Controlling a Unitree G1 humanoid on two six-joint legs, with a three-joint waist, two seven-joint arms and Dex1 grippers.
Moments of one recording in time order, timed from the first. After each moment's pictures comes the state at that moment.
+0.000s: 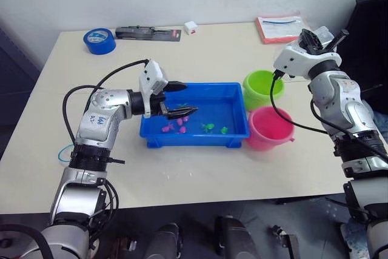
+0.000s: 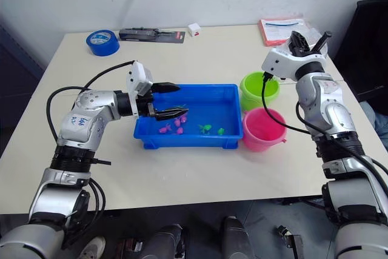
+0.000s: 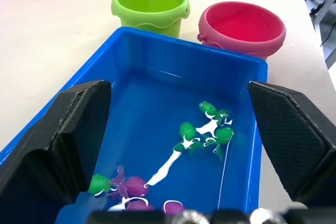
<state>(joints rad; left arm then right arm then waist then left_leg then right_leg) -0.78 0.47 -0.05 0.21 -0.27 0.41 -0.98 -0.87 -0.74 0.23 0.45 -0.68 0.02 0.01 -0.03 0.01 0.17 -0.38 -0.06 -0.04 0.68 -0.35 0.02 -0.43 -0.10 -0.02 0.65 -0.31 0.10</state>
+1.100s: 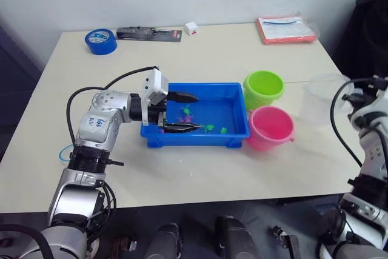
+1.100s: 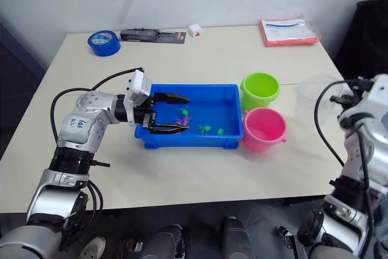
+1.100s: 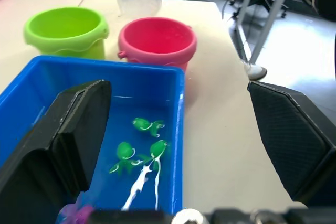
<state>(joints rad) -0.76 0.48 -0.08 0.20 -0.36 0.35 -1.25 -0.54 -0.44 -0.69 -0.05 0.22 0.83 0.15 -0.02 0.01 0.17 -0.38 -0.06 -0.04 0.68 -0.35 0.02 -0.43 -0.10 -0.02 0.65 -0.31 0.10</state>
